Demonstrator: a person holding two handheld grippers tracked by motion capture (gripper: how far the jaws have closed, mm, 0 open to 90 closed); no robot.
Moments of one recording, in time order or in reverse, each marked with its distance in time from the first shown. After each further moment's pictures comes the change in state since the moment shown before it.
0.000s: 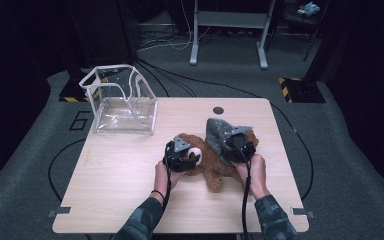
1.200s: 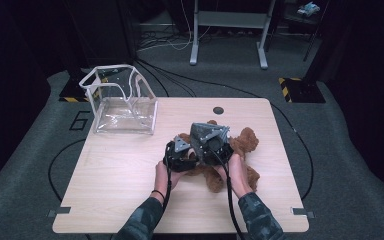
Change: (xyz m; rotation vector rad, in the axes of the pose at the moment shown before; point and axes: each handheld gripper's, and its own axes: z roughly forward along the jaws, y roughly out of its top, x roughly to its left) left arm -0.001 0.000 0.001 0.001 0.001 -0.001; right arm 0.059 0.017 0.037 0.073 -0.030 -0.189
